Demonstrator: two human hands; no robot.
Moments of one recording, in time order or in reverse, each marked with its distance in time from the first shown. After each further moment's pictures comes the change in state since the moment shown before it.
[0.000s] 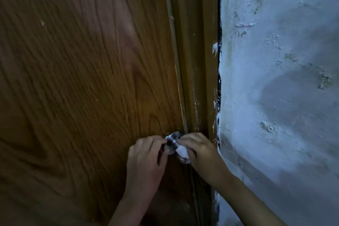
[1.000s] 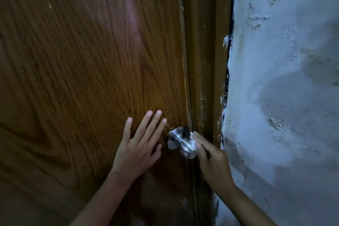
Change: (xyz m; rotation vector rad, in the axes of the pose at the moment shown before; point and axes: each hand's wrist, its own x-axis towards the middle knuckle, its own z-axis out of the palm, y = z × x) left_hand 0.012 -0.061 0.018 0.861 0.204 0.486; right_hand -0.030 0.012 0.021 0.266 0.228 0.162
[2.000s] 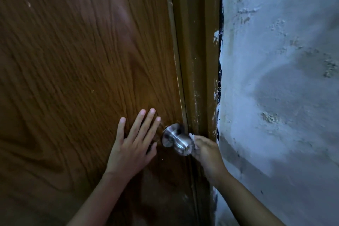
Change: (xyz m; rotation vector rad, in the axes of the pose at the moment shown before) left_hand 0.000 -0.001 0.000 0.012 0.020 0.009; right_hand 0.014 -0.004 0.003 0.610 -0.070 0.809
